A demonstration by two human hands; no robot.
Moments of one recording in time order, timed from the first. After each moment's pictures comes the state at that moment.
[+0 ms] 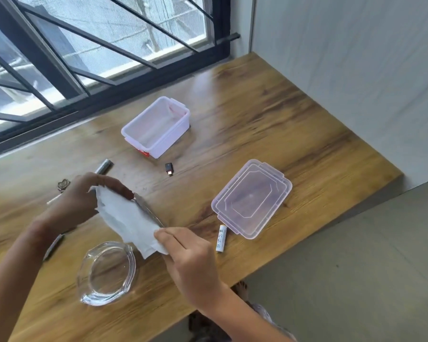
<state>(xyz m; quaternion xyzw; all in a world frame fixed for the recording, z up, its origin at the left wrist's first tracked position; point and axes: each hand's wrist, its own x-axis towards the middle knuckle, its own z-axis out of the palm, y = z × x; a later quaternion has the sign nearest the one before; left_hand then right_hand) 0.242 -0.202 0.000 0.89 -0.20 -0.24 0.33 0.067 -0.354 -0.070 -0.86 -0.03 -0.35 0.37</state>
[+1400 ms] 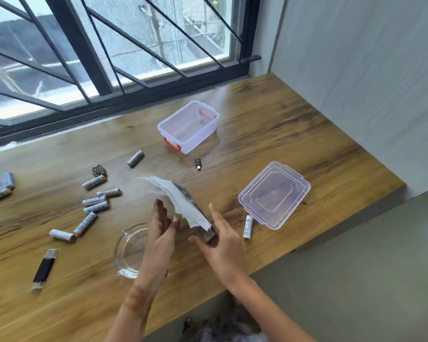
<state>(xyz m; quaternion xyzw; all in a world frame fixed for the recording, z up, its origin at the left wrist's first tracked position) 0.109 -0.229 -0.059 0.68 0.05 -0.15 0.72 0.052 -0.337 -0.084 -0.84 0.14 -0.10 0.51</state>
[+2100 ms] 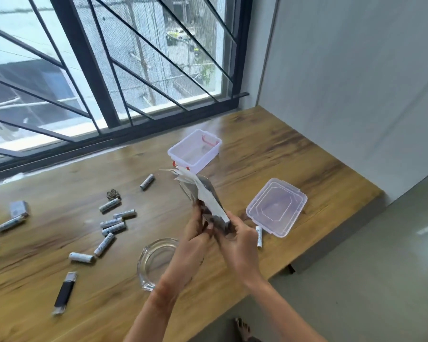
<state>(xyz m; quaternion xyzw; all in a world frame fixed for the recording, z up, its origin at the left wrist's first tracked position) 0.111 -0.226 -0.029 0.66 -0.15 -0.23 0.70 0.062 -0.318 -0.045 -0.81 0.18 -0.25 0.50</state>
